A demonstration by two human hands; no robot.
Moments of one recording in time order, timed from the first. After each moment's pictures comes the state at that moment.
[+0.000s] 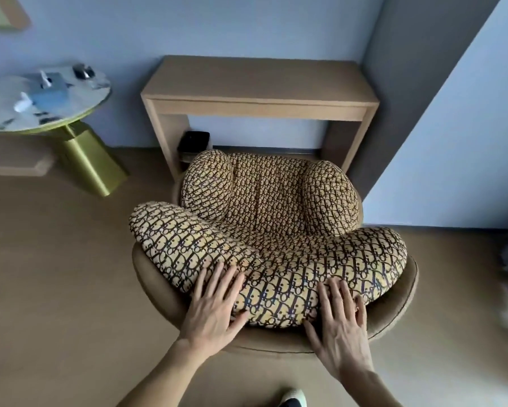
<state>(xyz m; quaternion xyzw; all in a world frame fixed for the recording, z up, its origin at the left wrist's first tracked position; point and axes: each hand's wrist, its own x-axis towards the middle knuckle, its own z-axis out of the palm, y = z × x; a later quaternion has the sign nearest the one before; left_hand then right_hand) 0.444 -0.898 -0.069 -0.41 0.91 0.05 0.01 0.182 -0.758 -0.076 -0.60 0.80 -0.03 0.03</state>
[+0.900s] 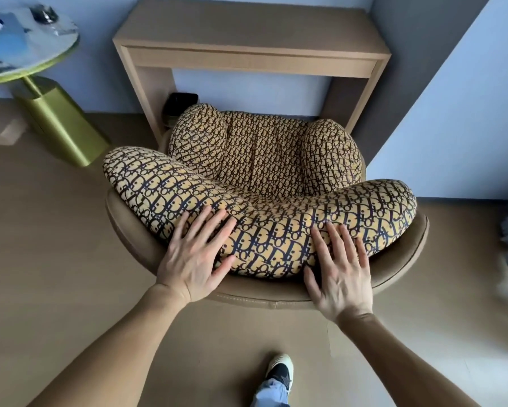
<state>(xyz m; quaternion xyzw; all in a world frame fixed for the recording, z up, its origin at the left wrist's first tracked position) 0.444 -0.949 -0.082 -0.39 0.92 0.00 -0.07 0.171 -0.806 -0.089 -0.61 0.79 -0.06 -0.02</state>
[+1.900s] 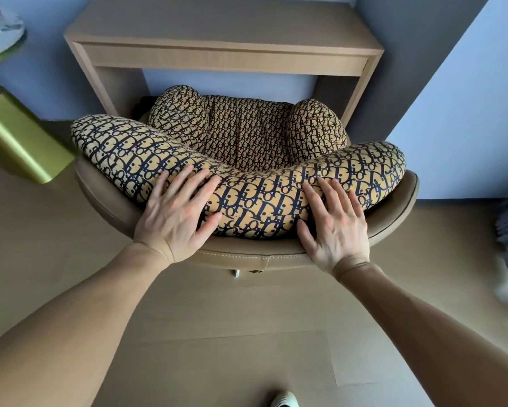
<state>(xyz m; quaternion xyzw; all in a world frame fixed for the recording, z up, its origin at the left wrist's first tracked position) 0.385 -1.106 -0.082 -0.38 0.92 -0.02 -0.08 0.116 -0.964 -0.092 -0.60 0.79 -0.10 -0.05</state>
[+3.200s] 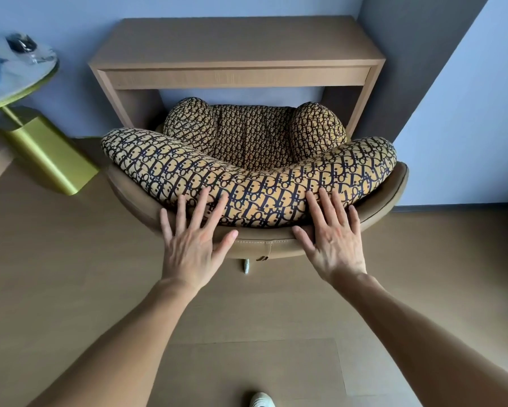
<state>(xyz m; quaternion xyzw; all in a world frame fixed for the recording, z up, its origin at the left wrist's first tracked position) 0.362 -1.055 -0.108 -0.51 0.86 0.02 -0.10 0.100 -0.952 -0.108 -0.59 0.80 -0.11 -0.01</state>
